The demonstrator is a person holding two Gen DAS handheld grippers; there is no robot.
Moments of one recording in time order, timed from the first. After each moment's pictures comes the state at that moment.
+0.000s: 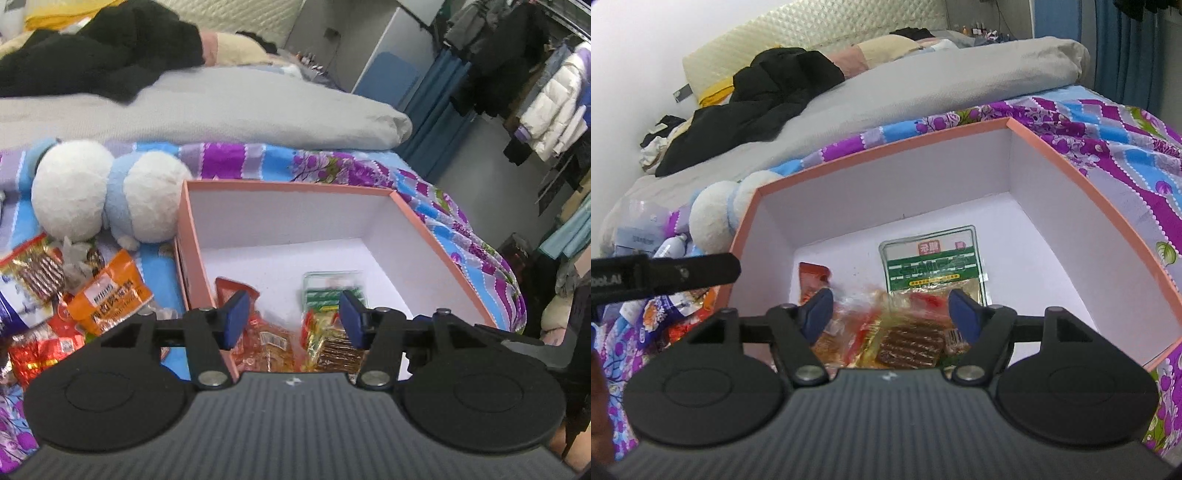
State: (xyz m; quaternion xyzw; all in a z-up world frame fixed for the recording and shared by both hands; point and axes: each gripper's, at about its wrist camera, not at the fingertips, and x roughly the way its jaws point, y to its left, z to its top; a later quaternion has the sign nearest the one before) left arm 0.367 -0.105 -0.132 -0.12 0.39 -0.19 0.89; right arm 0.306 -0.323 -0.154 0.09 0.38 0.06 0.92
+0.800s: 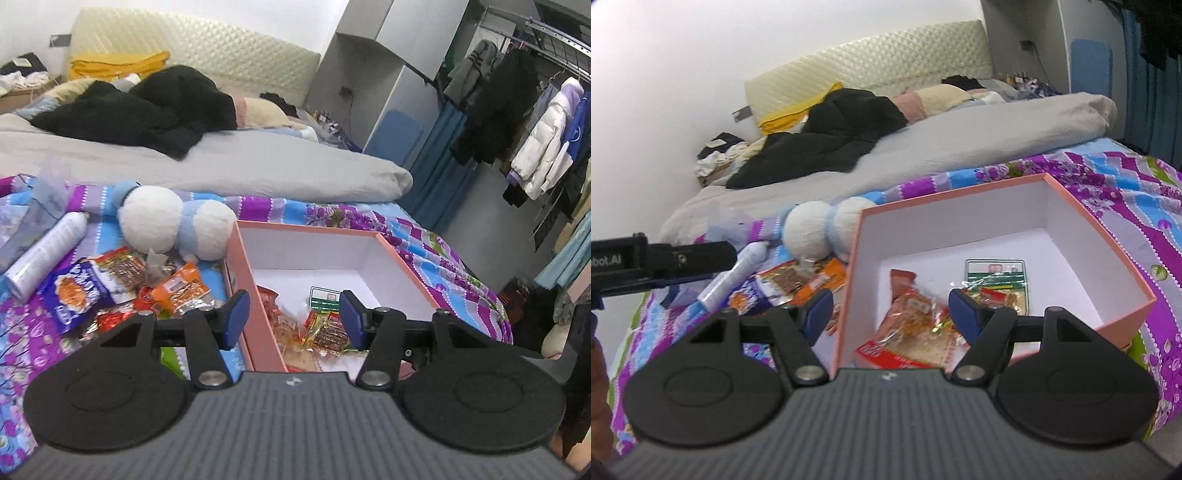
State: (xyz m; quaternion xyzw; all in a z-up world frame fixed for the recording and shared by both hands) left arm 0.198 -0.049 -0.035 -0.14 0.31 -0.13 0.93; right arm 0.193 -0.282 -0.081 0.08 0.31 0.12 0.94
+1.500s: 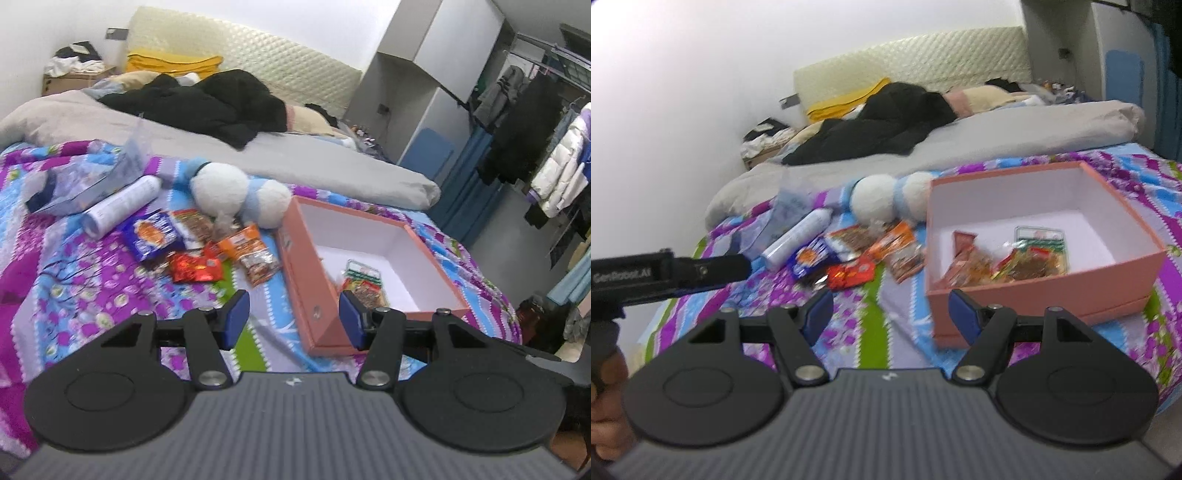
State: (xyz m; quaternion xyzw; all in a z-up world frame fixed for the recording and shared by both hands) left arm 0.054 0.010 -0.052 -0.17 0.31 -0.07 0.93; right arm 0.088 -0.236 -0.079 0.06 0.30 0.18 0.93
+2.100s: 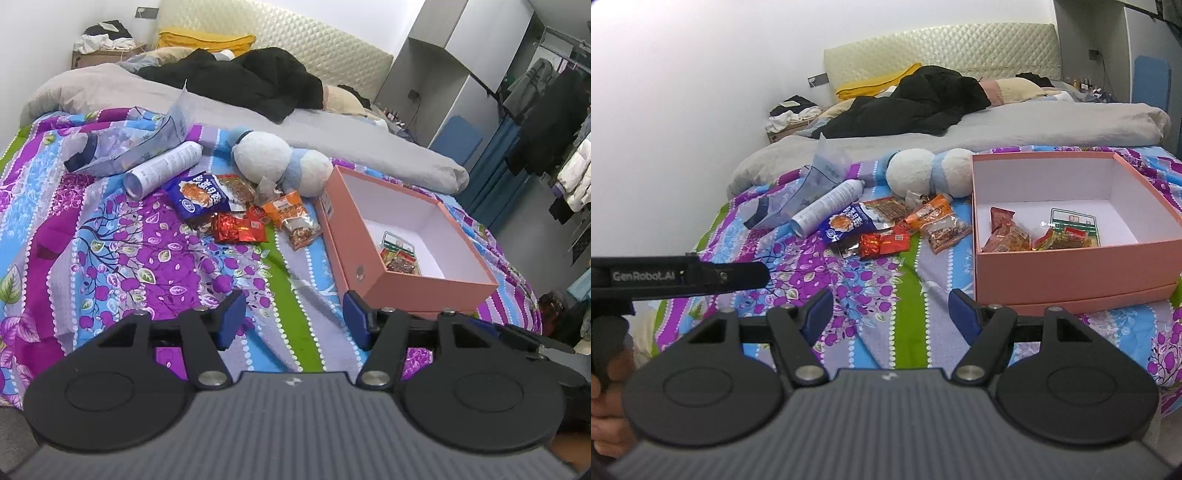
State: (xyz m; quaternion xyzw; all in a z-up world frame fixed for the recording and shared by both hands) left arm 0.032 0.035 -0.082 -0.17 0.35 -0.03 0.92; right arm 0.059 -0.199 -0.101 0.03 0.31 0.21 0.93
